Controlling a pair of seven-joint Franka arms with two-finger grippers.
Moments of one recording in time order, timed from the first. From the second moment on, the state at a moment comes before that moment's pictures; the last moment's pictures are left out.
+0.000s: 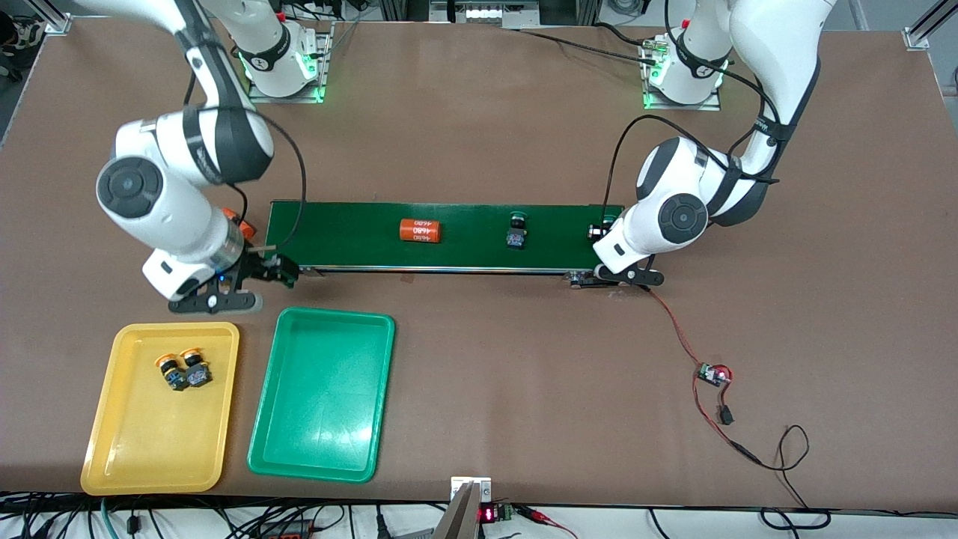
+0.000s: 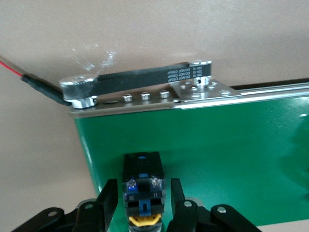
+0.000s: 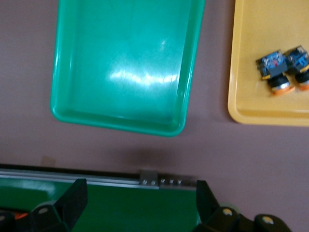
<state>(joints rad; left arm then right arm) -0.15 0.42 -0.26 -1.98 -0.12 2.13 -0.26 0.16 0.28 0.12 -1.78 -0.06 2.09 0.25</state>
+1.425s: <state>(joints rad) -0.11 0.04 -0.06 -1.69 0.06 1.66 -0.07 0.19 0.16 0.42 -2.16 -0.06 2.32 0.70</state>
